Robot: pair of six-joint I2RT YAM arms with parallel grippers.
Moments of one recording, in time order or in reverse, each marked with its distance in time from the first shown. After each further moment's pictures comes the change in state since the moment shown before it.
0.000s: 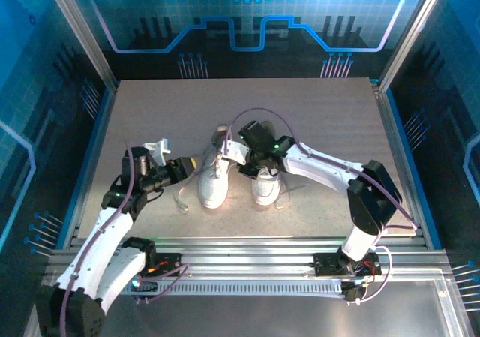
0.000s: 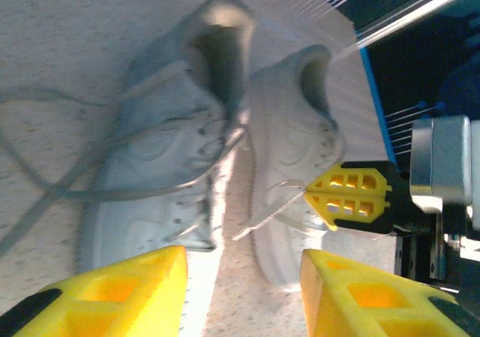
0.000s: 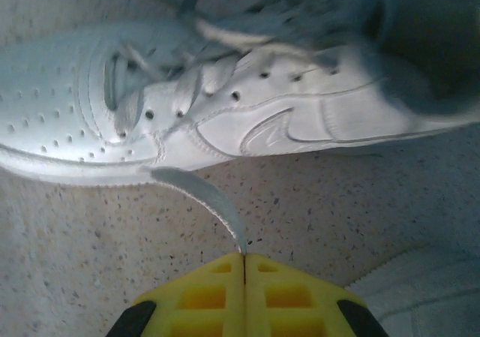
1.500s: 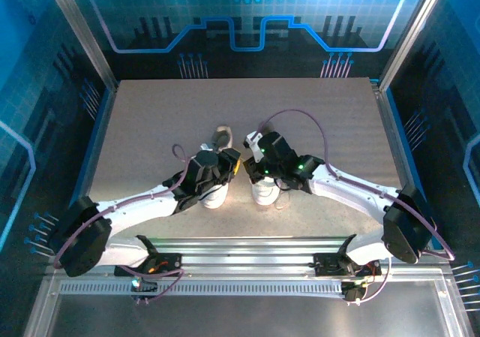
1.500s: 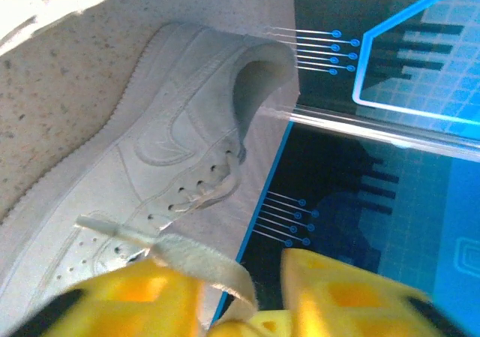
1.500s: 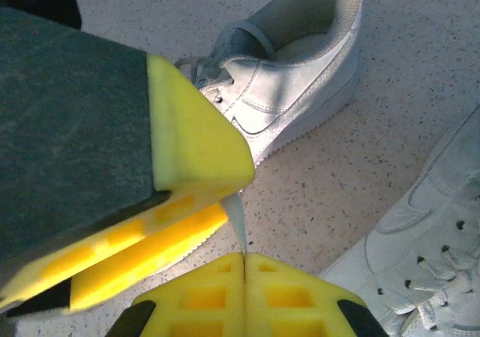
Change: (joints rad) left arm -0.567 0.515 0.060 0.598 -0.582 -1.046; right arm 0.018 -0.278 -0.286 0.241 0.049 0.696
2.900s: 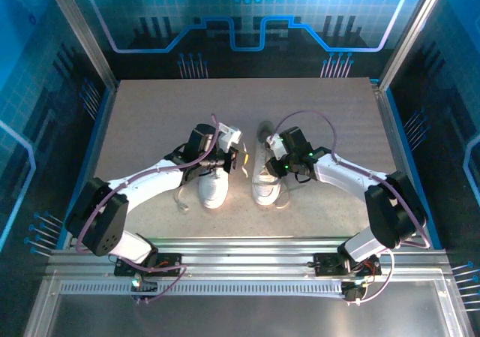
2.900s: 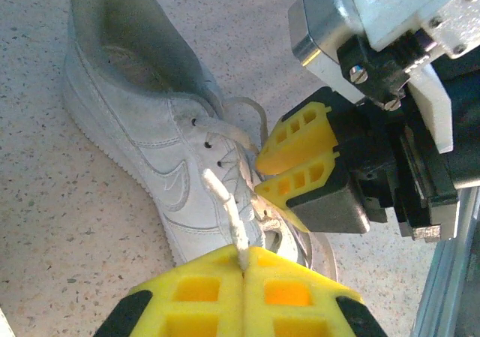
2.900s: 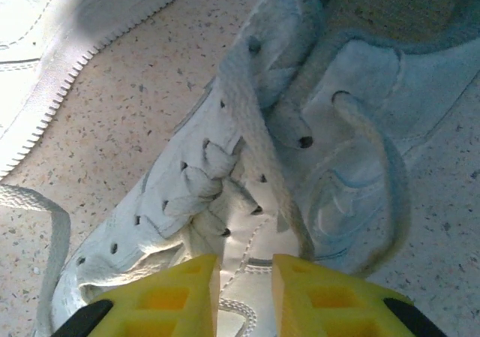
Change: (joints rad) left arm 0.193 0.184 0.240 -0.263 0.562 1.422; right arm -0.277 0.117 -0.074 -0.051 -0.098 -0.236
